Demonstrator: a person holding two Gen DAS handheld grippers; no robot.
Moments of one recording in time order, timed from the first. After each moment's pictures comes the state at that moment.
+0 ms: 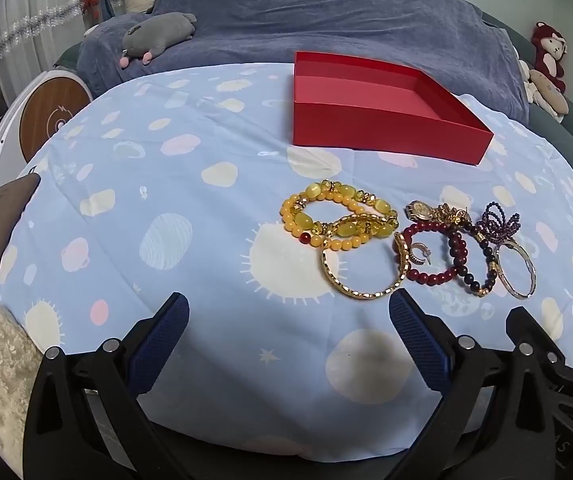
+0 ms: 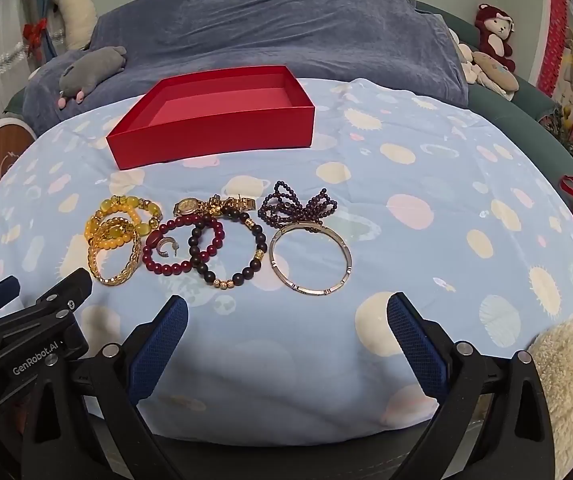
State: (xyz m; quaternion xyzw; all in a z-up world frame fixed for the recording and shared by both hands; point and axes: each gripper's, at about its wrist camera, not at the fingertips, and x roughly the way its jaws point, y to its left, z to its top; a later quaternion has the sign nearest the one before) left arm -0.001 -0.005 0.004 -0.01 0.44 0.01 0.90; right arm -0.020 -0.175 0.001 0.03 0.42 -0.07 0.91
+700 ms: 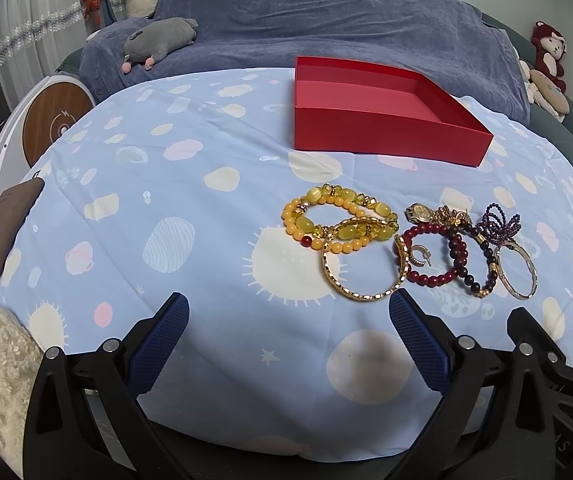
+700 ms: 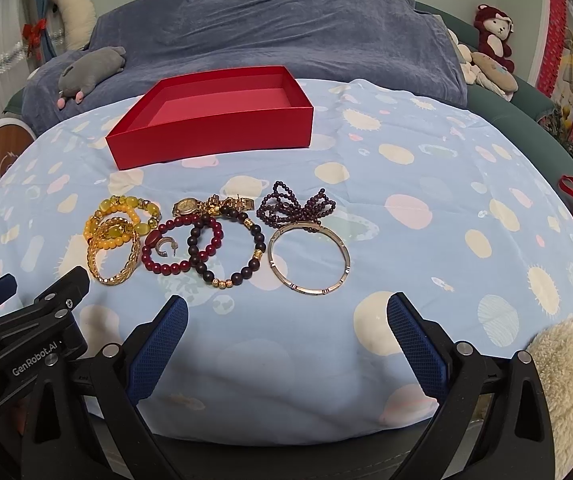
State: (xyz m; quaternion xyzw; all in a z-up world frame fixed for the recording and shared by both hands) left arm -0.001 0.000 0.007 -0.01 0.43 0.01 0.90; right arm -0.021 -0.176 0.001 0.03 0.42 -0.07 0.90
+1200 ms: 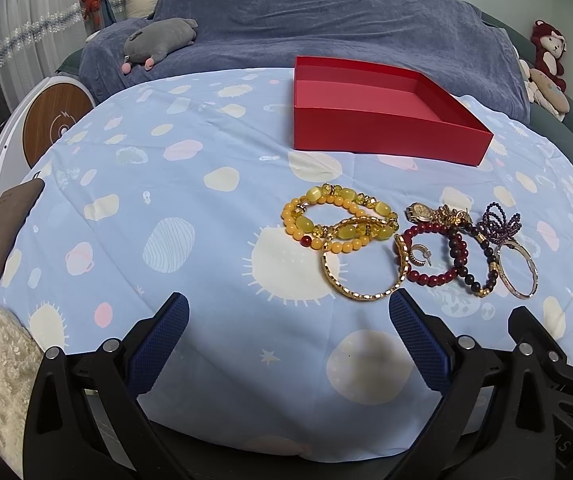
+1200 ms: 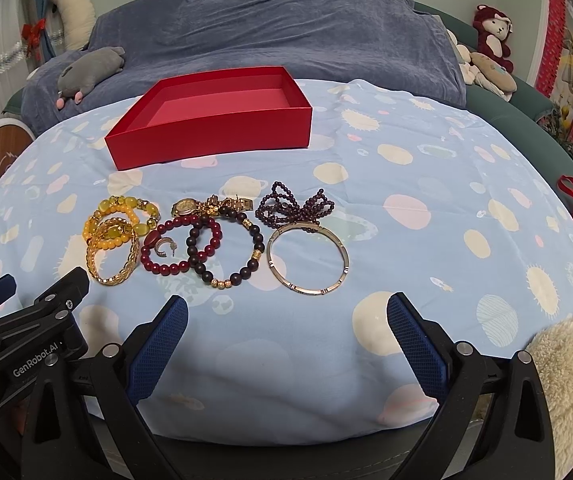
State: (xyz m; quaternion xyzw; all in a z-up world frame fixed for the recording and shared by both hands) left arm -0.001 -0.002 0.006 -0.01 0.43 0.01 0.90; right arm -0.021 -0.176 0.001 0.03 0.42 -0.07 0.91
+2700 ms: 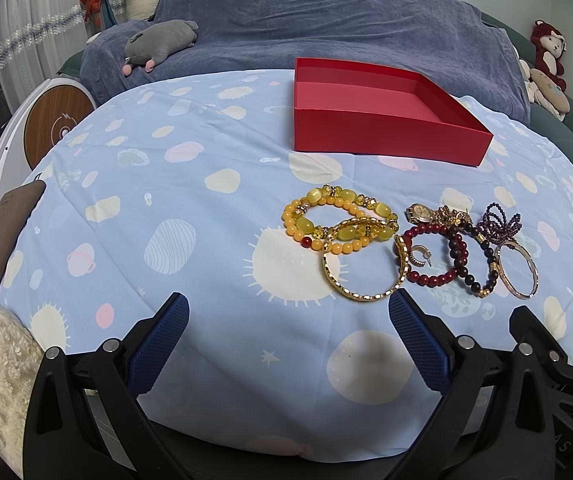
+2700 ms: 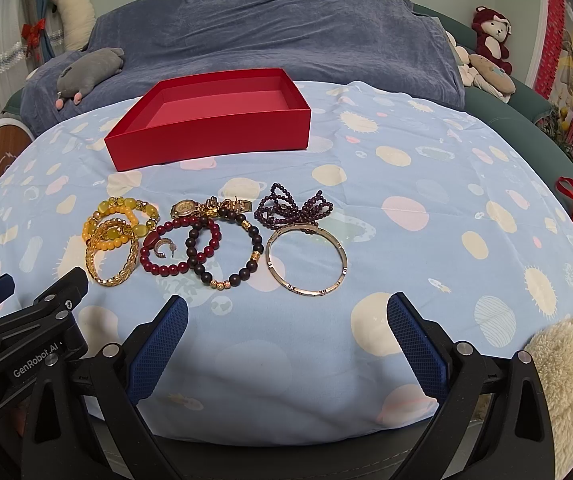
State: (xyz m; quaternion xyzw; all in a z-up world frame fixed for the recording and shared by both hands) left arm -0.002 -0.002 0.007 0.00 0.43 0.02 0.90; right arm -0.022 -0.176 0.001 0.03 0.42 -0.07 0.91
